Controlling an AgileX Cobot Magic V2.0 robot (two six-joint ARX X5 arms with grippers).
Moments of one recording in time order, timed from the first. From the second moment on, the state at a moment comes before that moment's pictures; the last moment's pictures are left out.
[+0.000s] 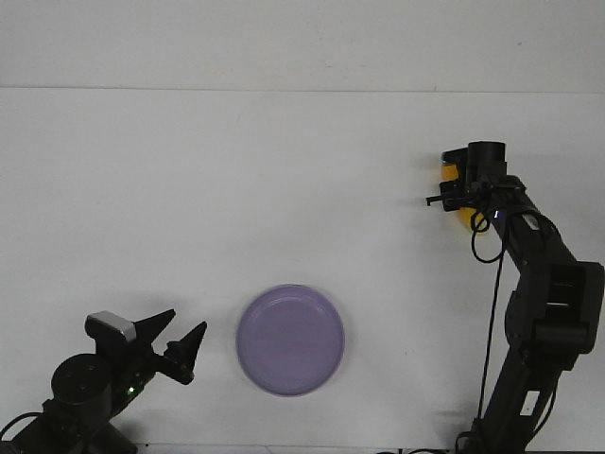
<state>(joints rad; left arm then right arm) -0.59 0.34 0.56 -0.43 -0.03 -0.37 -0.08 2.03 1.56 -0.48 0.08 -0.19</state>
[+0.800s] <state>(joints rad) -0.59 0.34 0.56 -0.44 -0.03 -0.37 0.36 1.23 1.36 -0.76 -0.12 0.05</state>
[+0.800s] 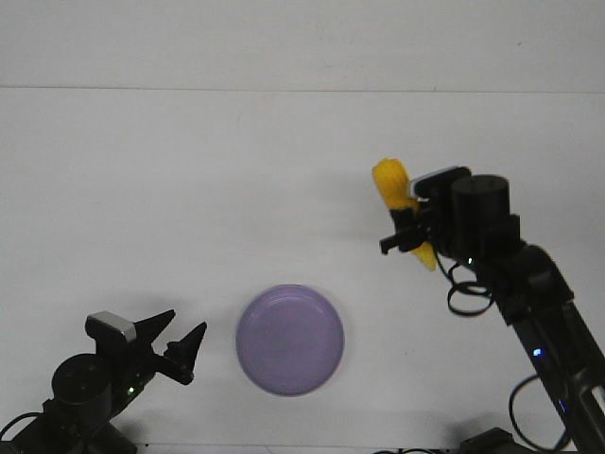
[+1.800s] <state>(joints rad) -0.59 0.34 0.56 -0.45 -0.03 -0.37 1.05 1.50 0.91 -0.34 0.12 0.33</state>
